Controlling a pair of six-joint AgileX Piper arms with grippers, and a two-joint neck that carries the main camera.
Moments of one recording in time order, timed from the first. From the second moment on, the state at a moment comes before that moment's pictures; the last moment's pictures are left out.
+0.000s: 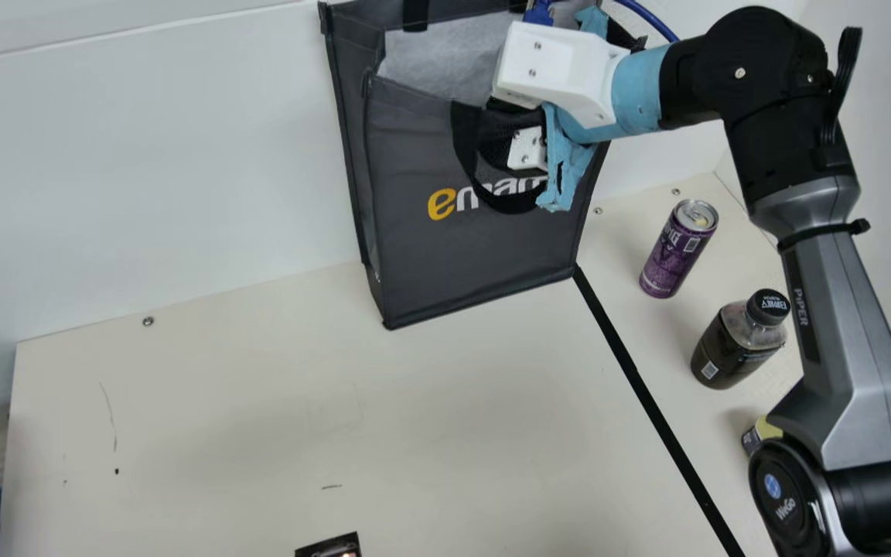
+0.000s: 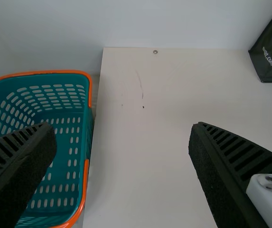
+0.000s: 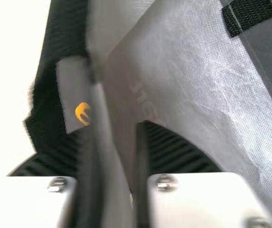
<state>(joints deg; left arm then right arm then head) -1.7 43.3 -69.0 -1.5 69.5 0.0 -8.2 107.6 -127.3 32.0 69.9 -77.5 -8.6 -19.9</state>
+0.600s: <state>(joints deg) -1.7 43.3 -69.0 -1.5 69.5 0.0 -7.8 104.5 -126.9 32.8 70.0 -75.1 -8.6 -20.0</state>
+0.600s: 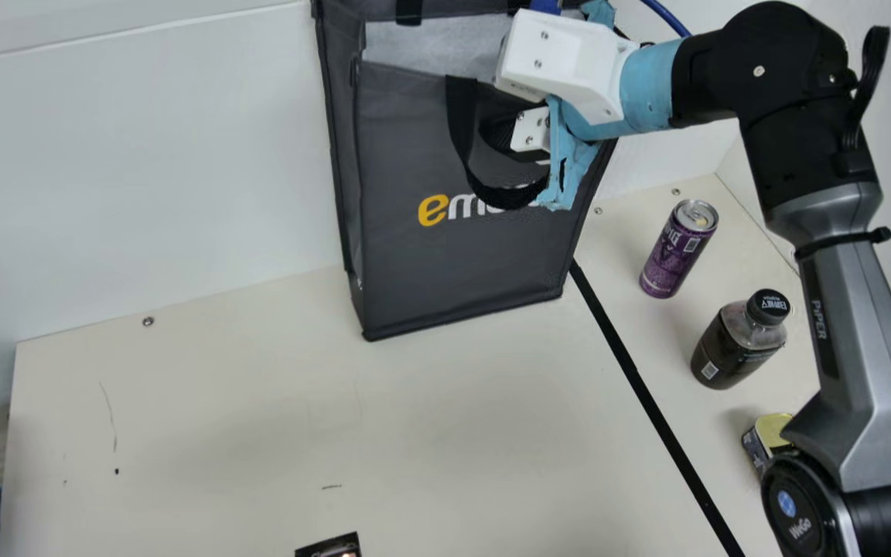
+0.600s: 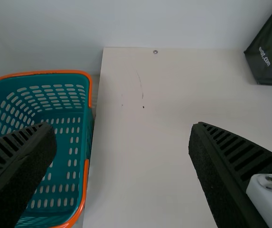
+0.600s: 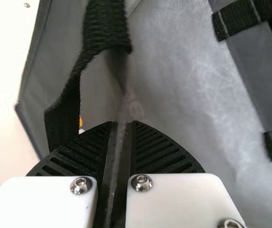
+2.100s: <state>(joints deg) -1.7 43.3 -69.0 -1.5 69.5 0.0 -4.6 82.5 -115.8 31.4 69.9 -73.8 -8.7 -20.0</state>
